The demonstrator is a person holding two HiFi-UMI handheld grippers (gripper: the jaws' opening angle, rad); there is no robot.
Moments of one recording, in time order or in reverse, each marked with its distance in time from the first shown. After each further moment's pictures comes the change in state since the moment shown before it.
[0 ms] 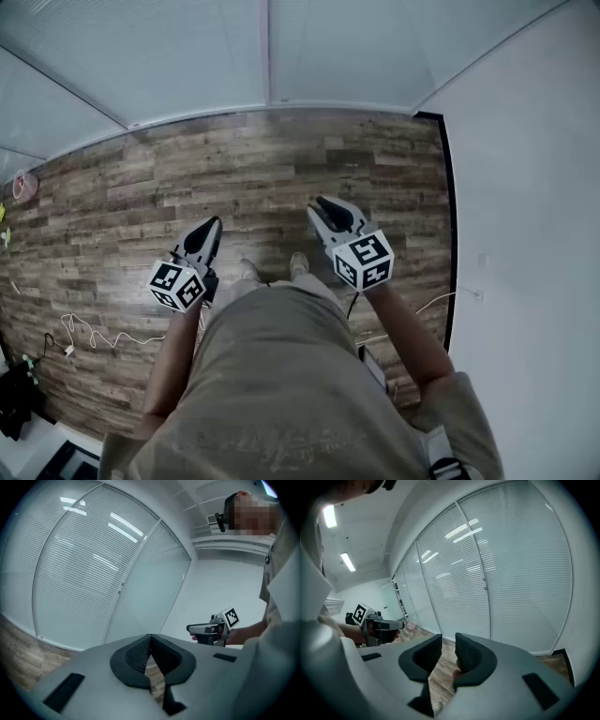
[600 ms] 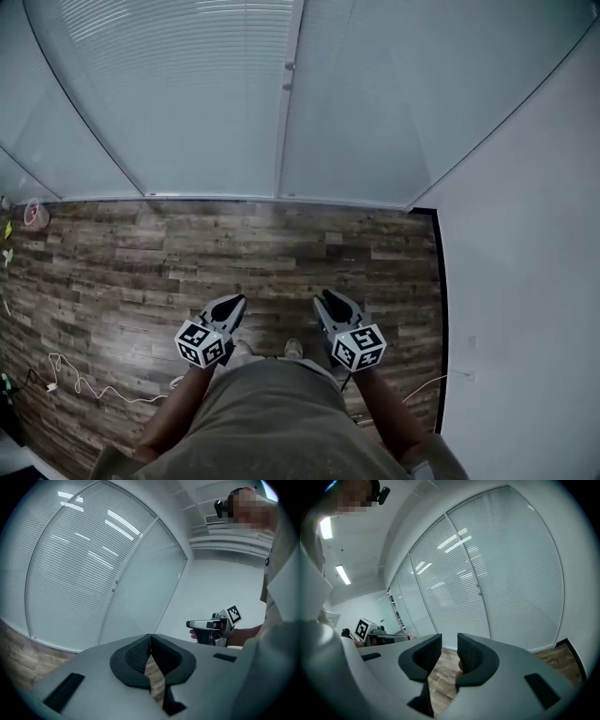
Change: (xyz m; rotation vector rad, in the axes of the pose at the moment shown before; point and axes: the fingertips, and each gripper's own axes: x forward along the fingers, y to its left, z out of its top) left arm -0.017 -0.029 -0.011 -0.016 0.076 -0.096; right arm -0.041 0.039 0.003 0.160 -0.082 -0.078
